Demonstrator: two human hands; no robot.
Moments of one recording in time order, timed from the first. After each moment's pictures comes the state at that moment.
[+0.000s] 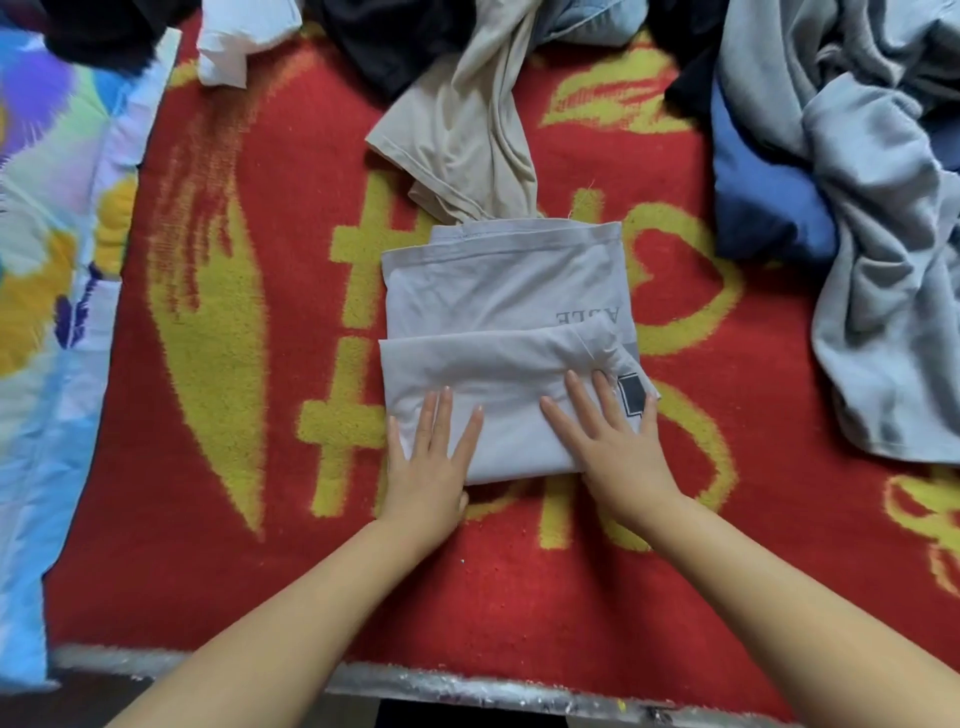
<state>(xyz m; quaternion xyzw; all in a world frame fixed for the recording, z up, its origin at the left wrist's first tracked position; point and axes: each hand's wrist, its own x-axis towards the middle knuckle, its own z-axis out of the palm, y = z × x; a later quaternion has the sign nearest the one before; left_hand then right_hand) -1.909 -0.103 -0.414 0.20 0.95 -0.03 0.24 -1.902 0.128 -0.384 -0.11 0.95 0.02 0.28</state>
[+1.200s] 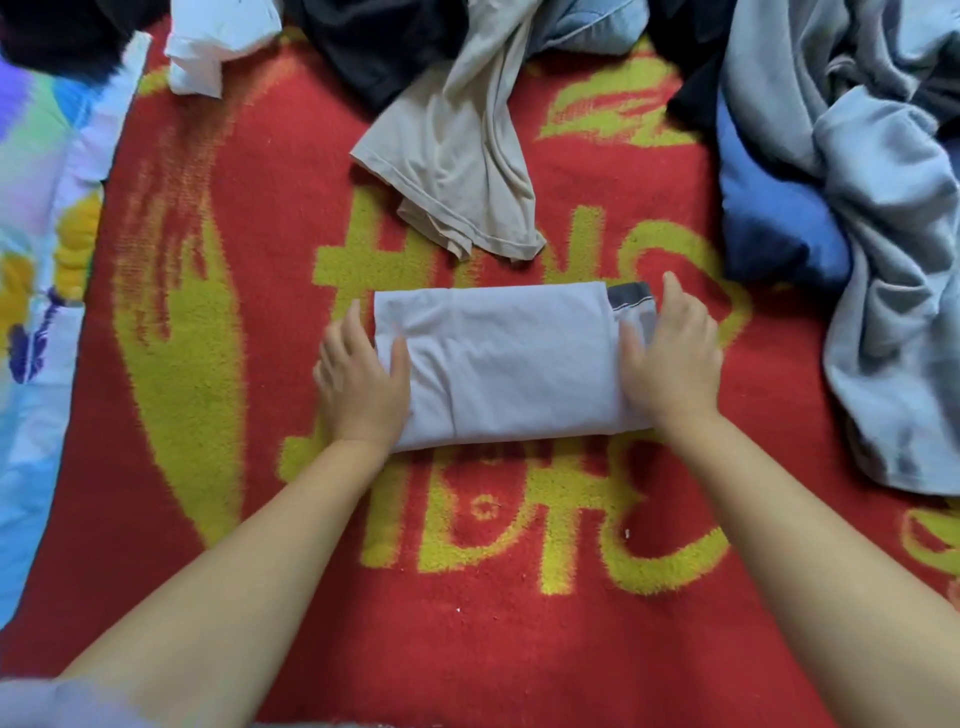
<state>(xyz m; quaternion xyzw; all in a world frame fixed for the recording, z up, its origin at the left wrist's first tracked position) -2.031 -0.111 -0.410 -0.11 0.96 0.27 0.00 -2.012 0.164 -0.389 0.22 0.96 -0.18 0.01</state>
